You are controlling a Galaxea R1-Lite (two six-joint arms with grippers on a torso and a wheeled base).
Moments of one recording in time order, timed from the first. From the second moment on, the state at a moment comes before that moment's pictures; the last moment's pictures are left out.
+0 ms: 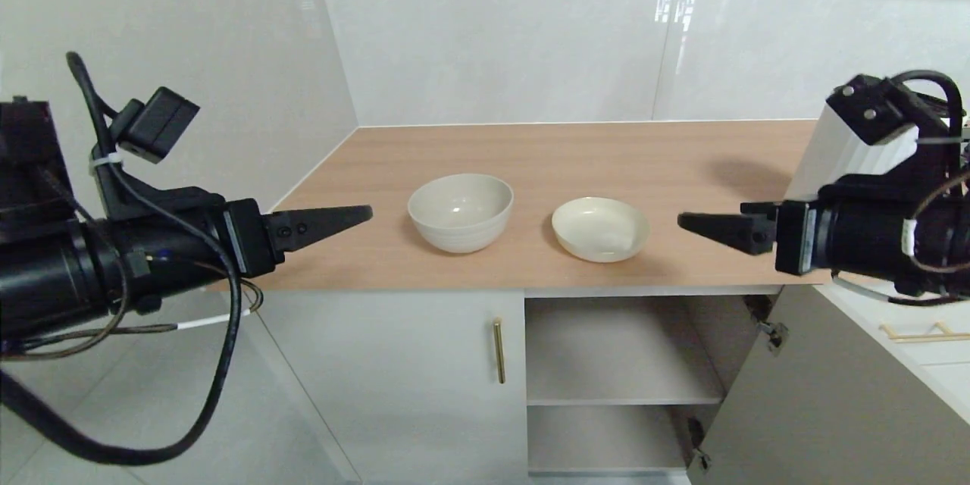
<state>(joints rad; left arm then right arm) -0.20 1.39 -0.84 -0.31 -0.43 -0.26 0.47 1.41 -0.95 -0.21 0.08 0.13</state>
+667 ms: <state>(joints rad) -0.33 1.75 -1.28 -0.08 0.39 -0.37 0.44 1.69 -1.27 0.02 -0.18 0.34</state>
